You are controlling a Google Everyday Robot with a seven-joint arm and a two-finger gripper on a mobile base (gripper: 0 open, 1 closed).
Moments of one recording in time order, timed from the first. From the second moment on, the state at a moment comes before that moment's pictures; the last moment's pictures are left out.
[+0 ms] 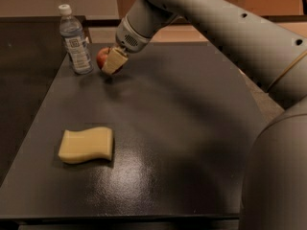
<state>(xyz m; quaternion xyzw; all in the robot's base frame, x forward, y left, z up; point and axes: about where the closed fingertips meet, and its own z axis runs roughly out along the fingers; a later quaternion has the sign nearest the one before) 0.651 0.112 0.889 -0.60 0.72 0.18 0.29</state>
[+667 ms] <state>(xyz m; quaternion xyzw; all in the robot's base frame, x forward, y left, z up) 0.649 0.126 0.876 -0.61 0.71 0.18 0.31</state>
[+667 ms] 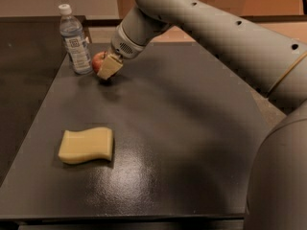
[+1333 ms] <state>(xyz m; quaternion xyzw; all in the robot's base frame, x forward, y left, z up) 0.648 0.140 0.870 -0.62 0.70 0.19 0.31</state>
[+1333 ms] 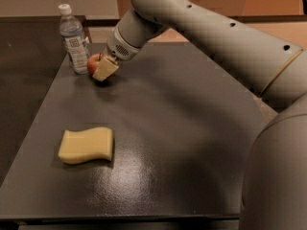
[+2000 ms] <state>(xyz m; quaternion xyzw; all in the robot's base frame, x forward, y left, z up) 0.648 0.144 0.857 -0.62 0.70 0.19 0.29</state>
